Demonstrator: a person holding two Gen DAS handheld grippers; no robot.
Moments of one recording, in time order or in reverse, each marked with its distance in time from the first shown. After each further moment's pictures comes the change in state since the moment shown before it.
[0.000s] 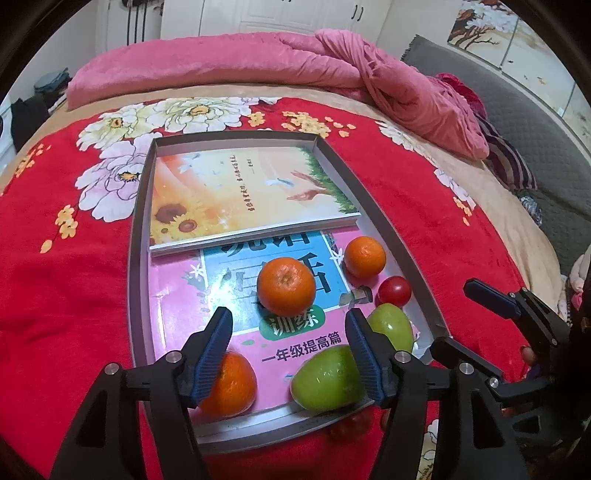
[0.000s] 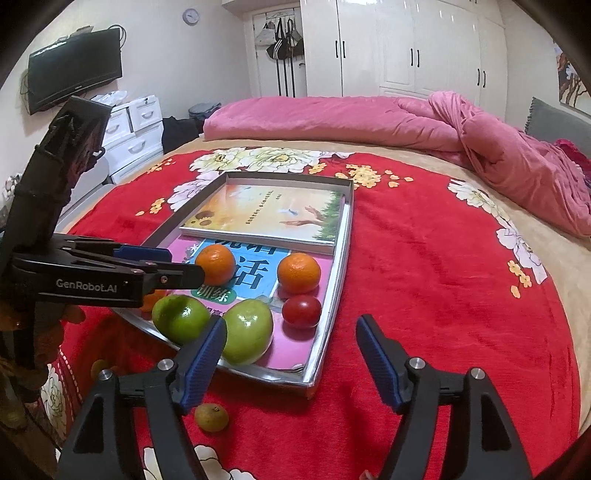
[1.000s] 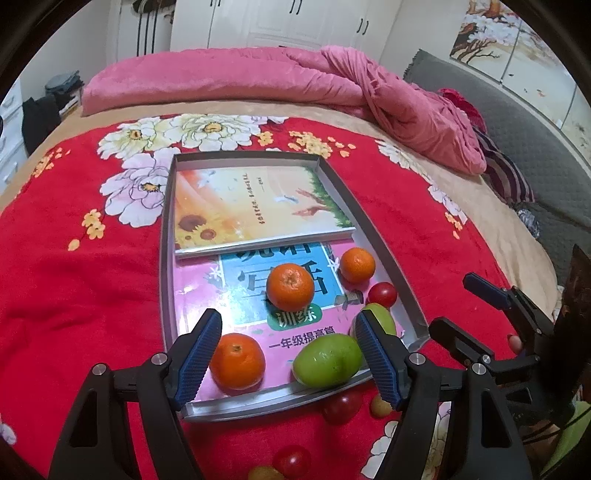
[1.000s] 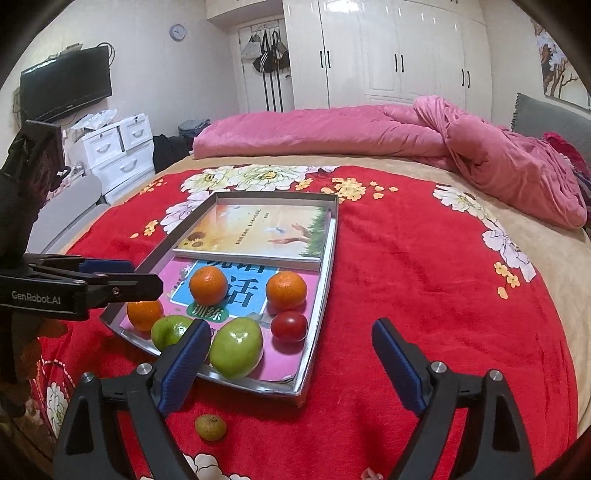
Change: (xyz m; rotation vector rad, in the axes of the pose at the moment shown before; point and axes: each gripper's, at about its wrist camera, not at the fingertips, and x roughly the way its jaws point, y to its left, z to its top) left arm -0.040 0.004 -0.005 -0.026 -0.053 0.004; right arm -0.012 -0.011 0.006 0.054 -0.056 -0.018
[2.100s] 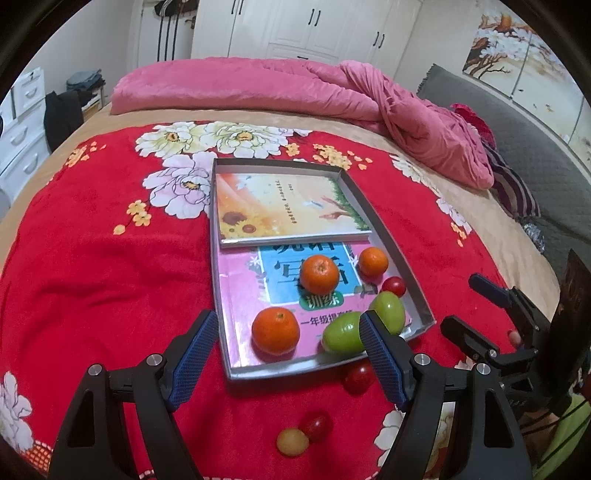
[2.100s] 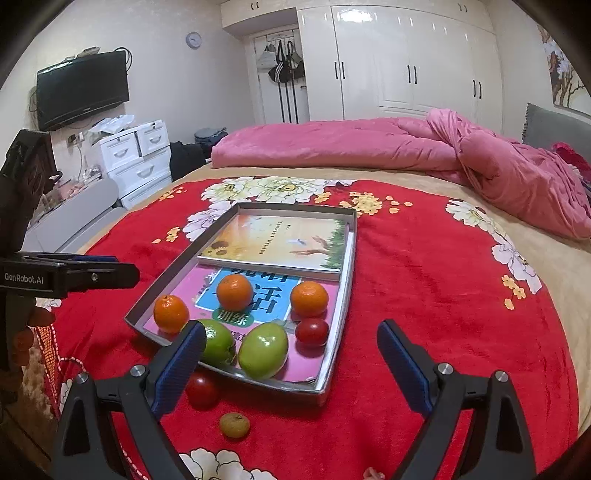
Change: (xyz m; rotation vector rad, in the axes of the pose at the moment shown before) left arm -0.041 0.022 -0.019 -0.044 -0.036 0.044; right arm -0.016 0.015 -0.001 -0.041 -0.041 0.059
